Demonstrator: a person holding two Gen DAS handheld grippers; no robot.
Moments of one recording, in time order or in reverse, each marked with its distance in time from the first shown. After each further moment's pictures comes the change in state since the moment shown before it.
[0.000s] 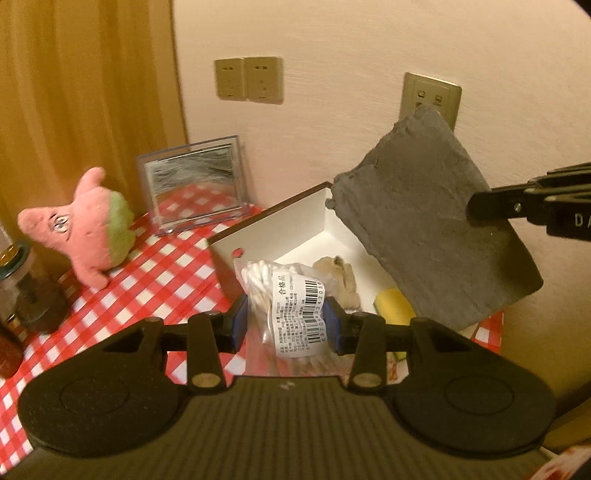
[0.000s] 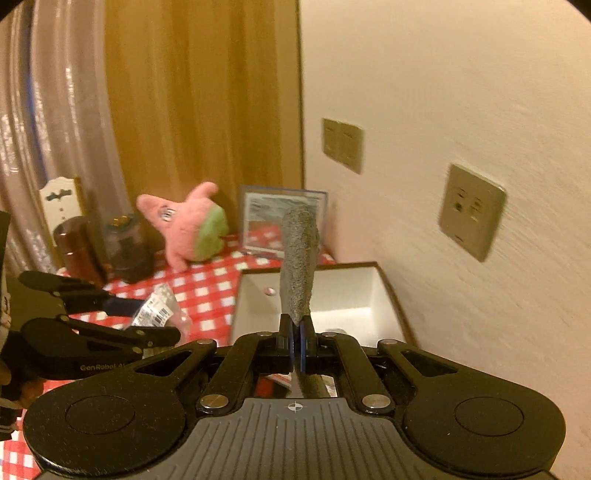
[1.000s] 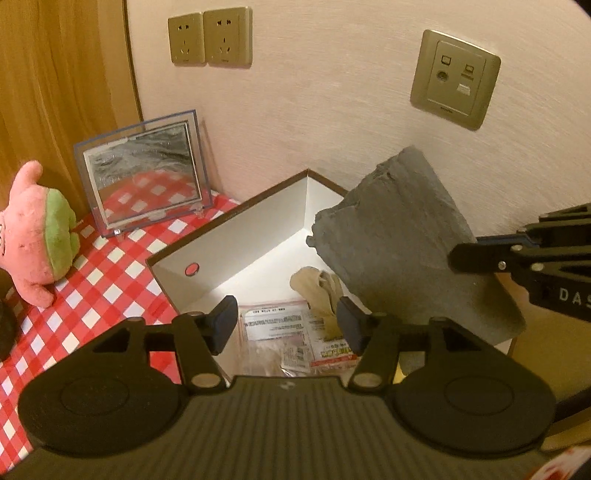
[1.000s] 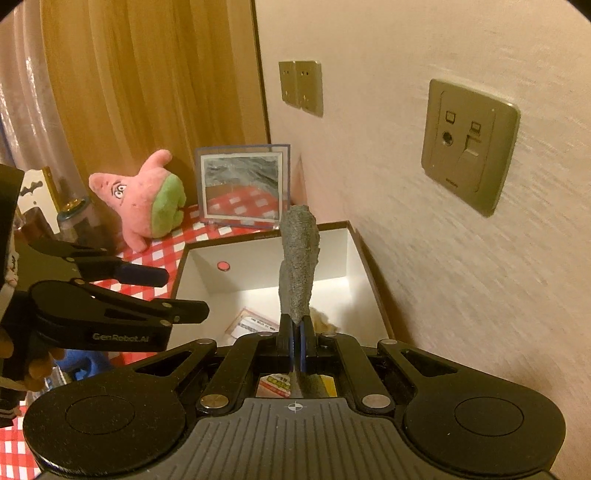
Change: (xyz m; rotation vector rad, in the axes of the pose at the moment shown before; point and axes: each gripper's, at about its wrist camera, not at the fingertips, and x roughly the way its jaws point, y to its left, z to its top) left arm 0.104 -0.011 0.041 0.003 0.111 -0.081; right arm 0.081 -0.058 -0.003 0.073 0.123 -0.016
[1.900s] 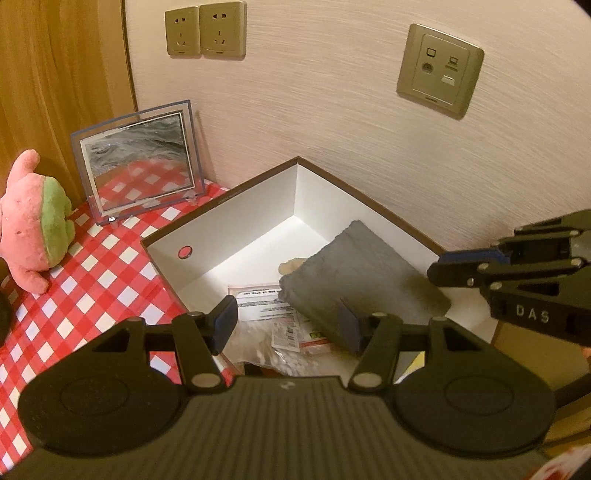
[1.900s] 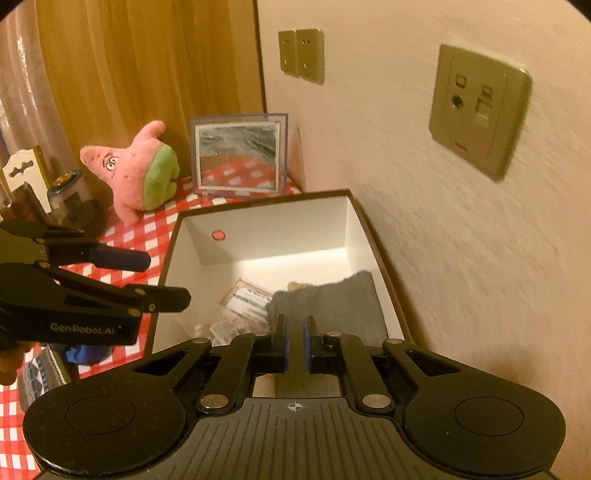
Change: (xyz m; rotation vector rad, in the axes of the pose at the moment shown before) left arm -0.012 -0.005 -0.011 -0.005 0.015 -0.030; right arm 0.012 0.006 -0.013 0.000 0.078 -0.036
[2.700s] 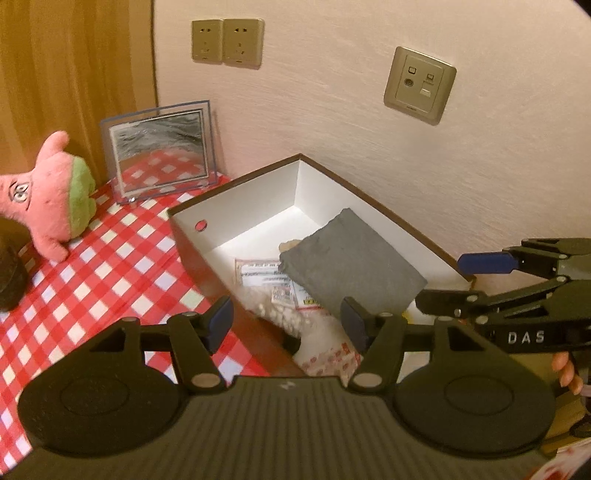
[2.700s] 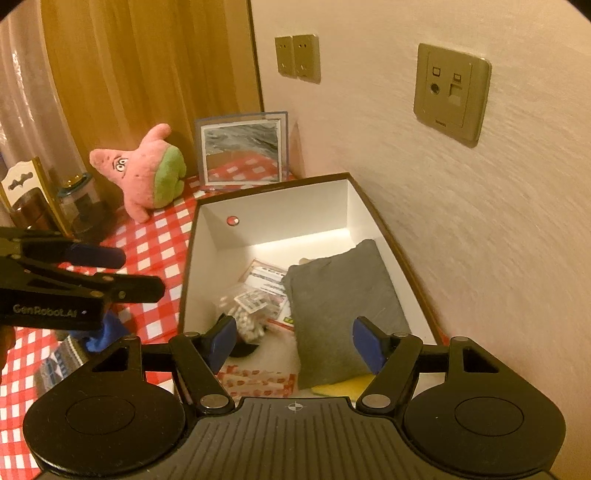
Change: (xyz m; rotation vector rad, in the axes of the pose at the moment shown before) left arm -0.069 0.008 -0.043 -0.057 -0.027 -0.008; right arm -0.042 0.029 -0.037 0.054 -0.027 -0.021
